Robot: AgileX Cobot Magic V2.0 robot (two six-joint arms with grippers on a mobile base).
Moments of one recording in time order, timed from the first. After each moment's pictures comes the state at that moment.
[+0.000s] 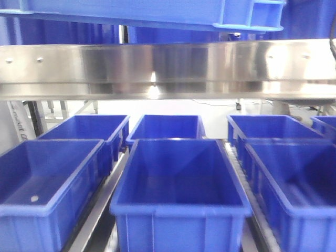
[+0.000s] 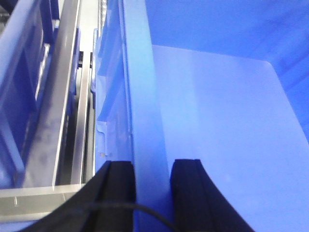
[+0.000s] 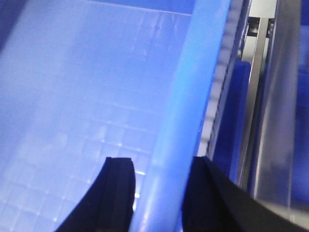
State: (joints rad) left arm -0.24 1.64 -2.00 -0.03 1.02 -0.20; right arm 0.31 1.80 -2.12 0.23 1.14 0.05
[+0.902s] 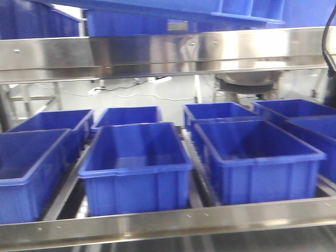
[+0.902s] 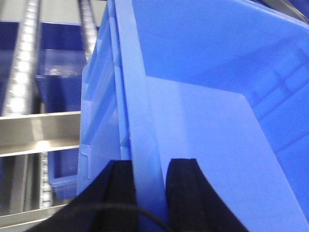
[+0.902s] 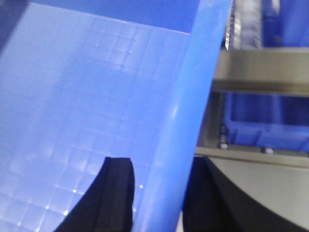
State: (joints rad) left arm -0.24 1.63 -2.01 -0.06 0.98 -0.22; right arm 0.31 1.81 -2.12 0.22 1.15 0.05
